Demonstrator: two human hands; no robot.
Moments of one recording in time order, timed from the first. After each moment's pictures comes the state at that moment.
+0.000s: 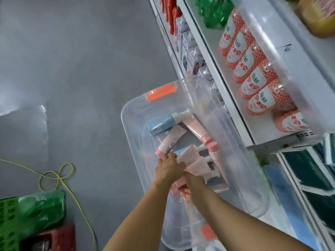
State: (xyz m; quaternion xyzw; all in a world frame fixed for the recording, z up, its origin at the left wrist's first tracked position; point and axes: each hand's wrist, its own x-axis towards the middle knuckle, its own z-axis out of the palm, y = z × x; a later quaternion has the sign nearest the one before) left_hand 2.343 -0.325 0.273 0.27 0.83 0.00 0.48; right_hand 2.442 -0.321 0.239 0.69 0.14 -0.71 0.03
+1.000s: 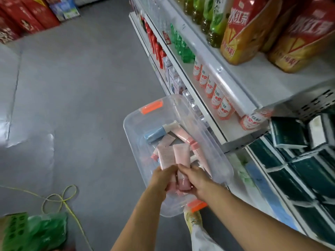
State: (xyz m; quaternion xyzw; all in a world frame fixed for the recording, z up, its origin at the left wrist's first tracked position) left_hand 2.390 -0.381 0.371 -0.04 0.73 0.39 0.56; right_hand 2.496 -0.327 0.370 0.59 0.30 -0.75 -0.06
